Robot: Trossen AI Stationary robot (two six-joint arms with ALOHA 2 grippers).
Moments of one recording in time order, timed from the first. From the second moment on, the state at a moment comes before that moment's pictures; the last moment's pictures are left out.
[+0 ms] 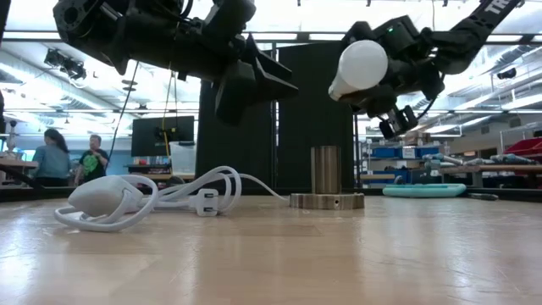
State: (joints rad) left arm -0.21 1.71 0.73 0.86 -0.61 0.79; right arm -0.39 1.38 0.60 0.37 -0.83 1.53
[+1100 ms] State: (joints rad) left arm -0.22 1.71 0.73 0.75 -0.46 0.72; right arm -0.41 1.78 0.88 0.13 -1.15 1.70
